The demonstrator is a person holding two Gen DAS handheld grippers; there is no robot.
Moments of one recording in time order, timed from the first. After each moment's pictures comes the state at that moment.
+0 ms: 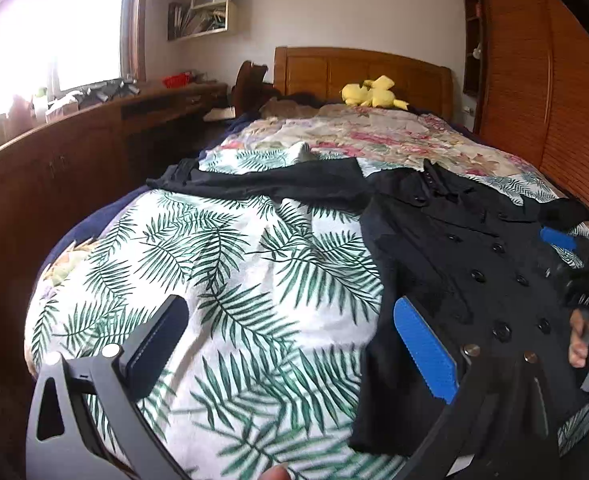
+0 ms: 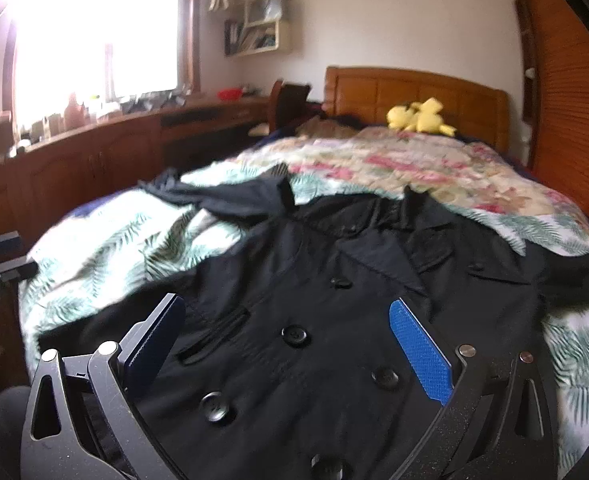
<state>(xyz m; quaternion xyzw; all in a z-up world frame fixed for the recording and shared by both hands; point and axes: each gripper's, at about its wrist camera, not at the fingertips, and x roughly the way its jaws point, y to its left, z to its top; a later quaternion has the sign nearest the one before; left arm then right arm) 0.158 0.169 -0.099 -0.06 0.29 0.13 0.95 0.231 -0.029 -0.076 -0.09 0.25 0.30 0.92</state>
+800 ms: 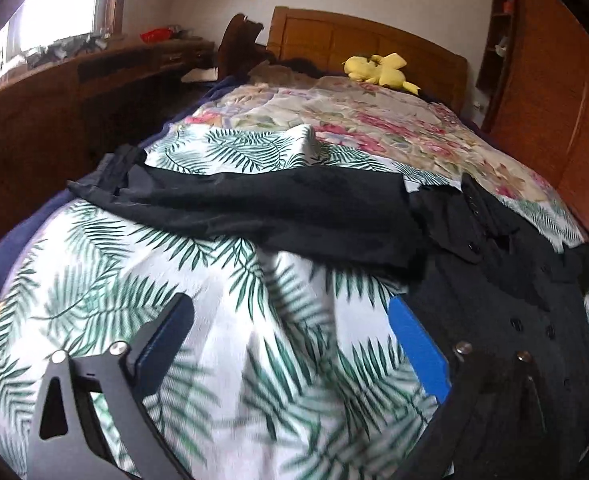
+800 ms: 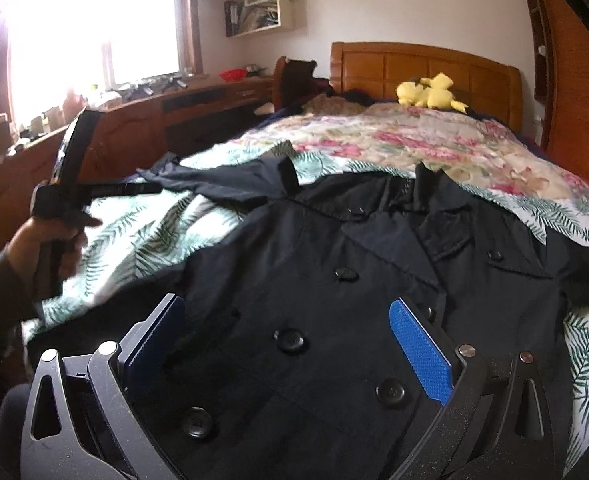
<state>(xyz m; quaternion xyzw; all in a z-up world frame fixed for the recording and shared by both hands) 0.366 0.262 -0.131 -0.13 0.34 0.09 0.93 0.265 -0.025 -0.088 -0.08 0.29 0.30 0.91</state>
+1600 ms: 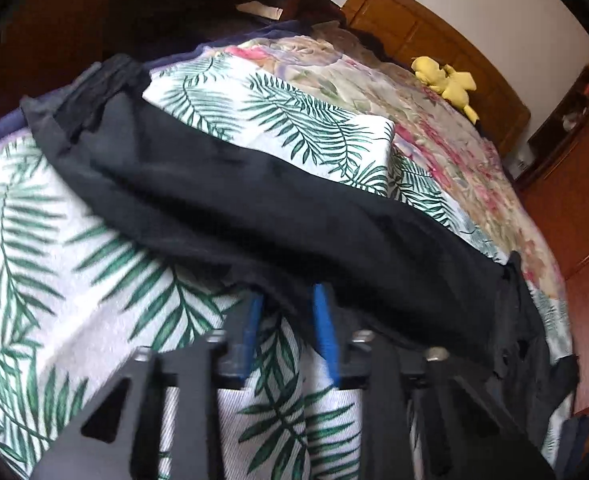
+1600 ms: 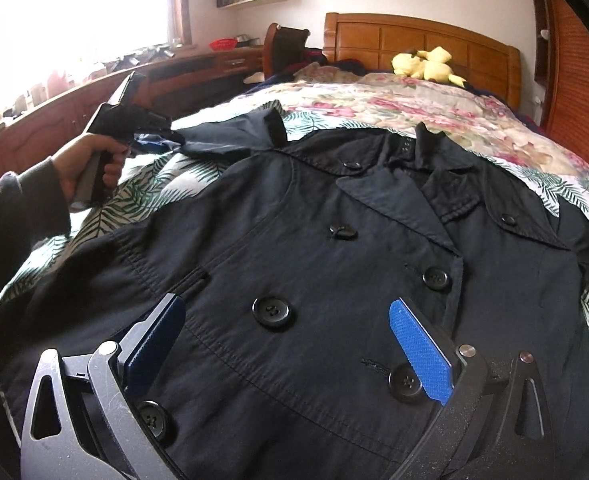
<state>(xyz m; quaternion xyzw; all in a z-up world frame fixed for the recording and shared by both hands) 0.470 0.337 -0.175 -0.28 0.38 0.13 0.87 0.282 -0.018 -0.130 -0.10 0.33 0.29 0.89</state>
